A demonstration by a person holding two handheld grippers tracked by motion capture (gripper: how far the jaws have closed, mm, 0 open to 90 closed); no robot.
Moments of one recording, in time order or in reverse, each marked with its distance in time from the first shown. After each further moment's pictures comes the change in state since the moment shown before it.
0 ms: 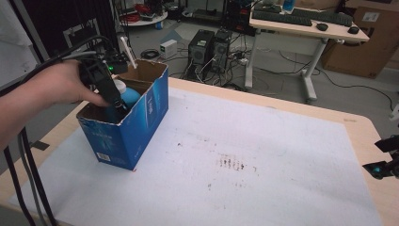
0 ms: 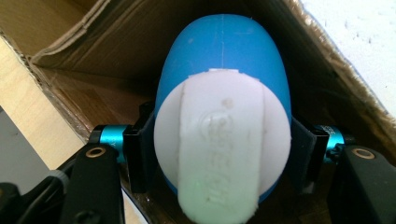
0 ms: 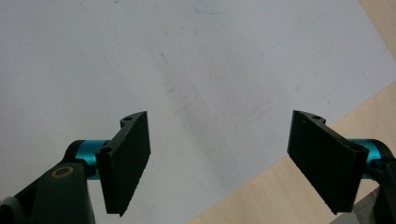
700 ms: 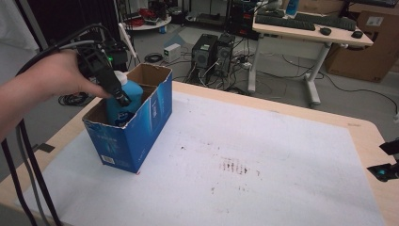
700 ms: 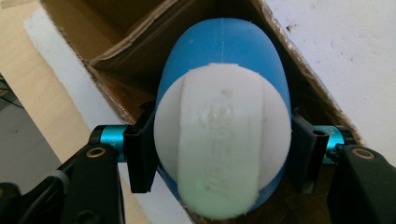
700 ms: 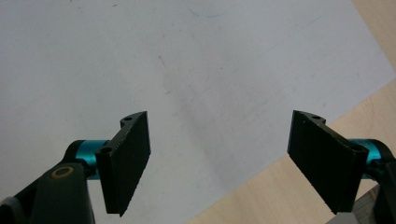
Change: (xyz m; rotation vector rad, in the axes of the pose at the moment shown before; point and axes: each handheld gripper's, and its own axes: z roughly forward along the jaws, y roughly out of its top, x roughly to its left) left arm 0.005 0.003 -0.026 -0.025 0.002 -0.041; right arm -0.002 0.003 -0.002 -0.005 -0.004 -0.001
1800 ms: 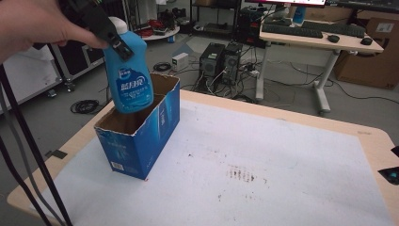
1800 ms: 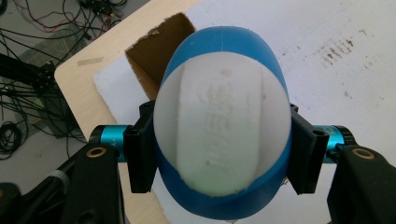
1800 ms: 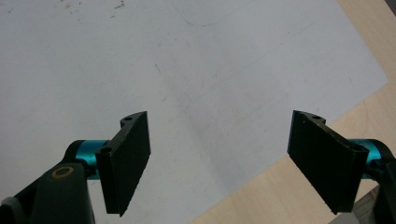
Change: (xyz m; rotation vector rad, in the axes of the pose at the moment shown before) left arm 0.004 0.025 -0.117 -0.169 0.031 -0.030; right arm -0.009 0.001 -0.006 -0.031 0.006 0.015
